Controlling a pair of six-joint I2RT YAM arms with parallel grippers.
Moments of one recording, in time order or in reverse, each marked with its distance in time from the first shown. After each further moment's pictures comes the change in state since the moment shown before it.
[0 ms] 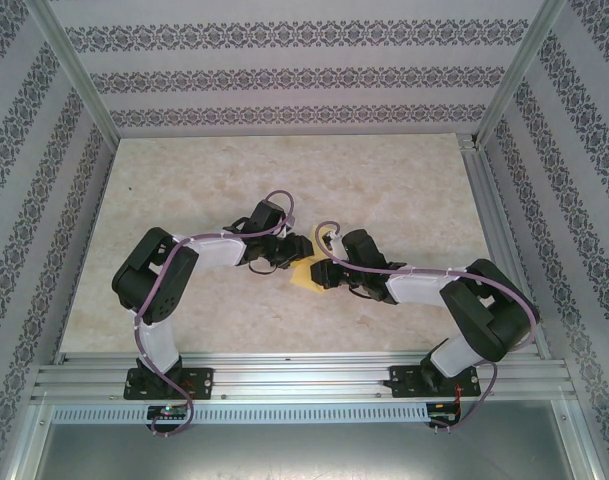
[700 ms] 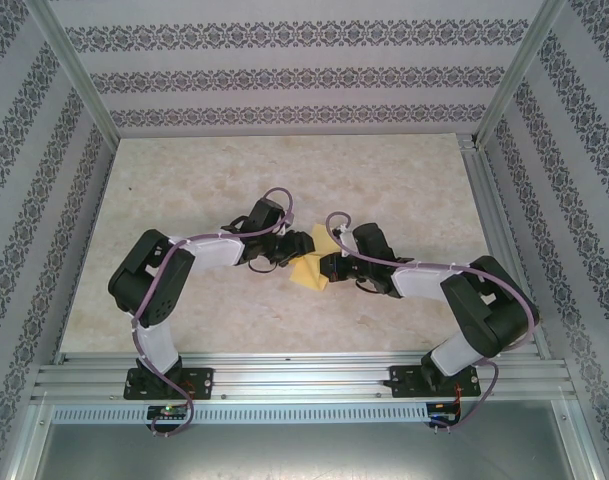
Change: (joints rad) left arm 0.000 -0.032 0.000 0.000 -0.031 0.001; right arm -0.113 0.027 0.009 -0.002 -0.106 0.014
